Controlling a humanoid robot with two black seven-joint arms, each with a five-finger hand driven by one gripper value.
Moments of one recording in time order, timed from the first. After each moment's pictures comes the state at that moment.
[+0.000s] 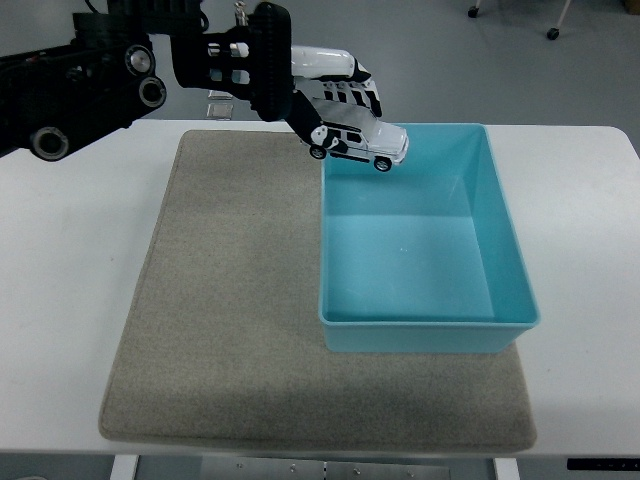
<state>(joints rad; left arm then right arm) -1.39 0.38 -0.22 -1.03 1.24 -0.36 -0.19 0.01 0.00 -0.02 0.12 -0.02 0.13 0.05</state>
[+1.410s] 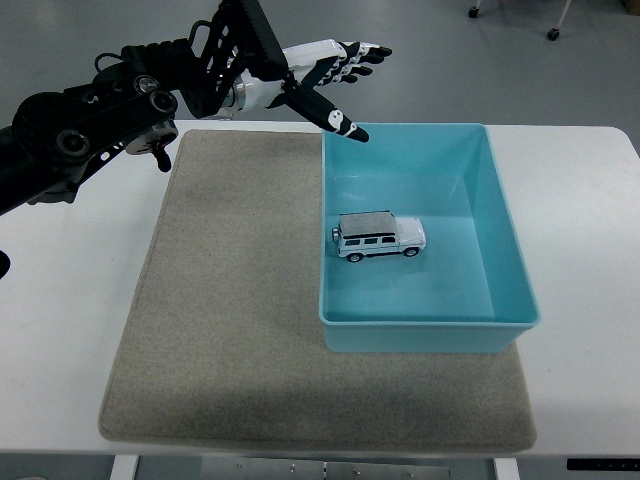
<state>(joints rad) -1.24 0.34 -0.29 -0.89 0.65 -0.27 -0.16 0.01 0.00 -0.02 0.12 -0.02 0.13 0.05</state>
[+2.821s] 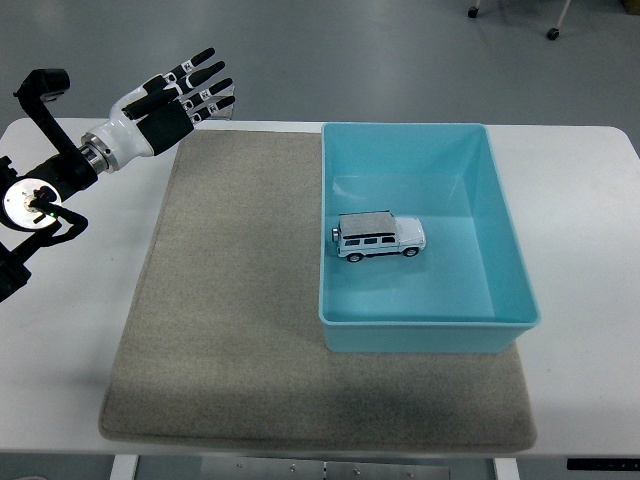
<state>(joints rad) -0.81 0.48 -0.65 -0.81 -0.16 -0.51 -0.03 0.01 0.00 -0.01 0.12 -0.02 0.14 0.05</state>
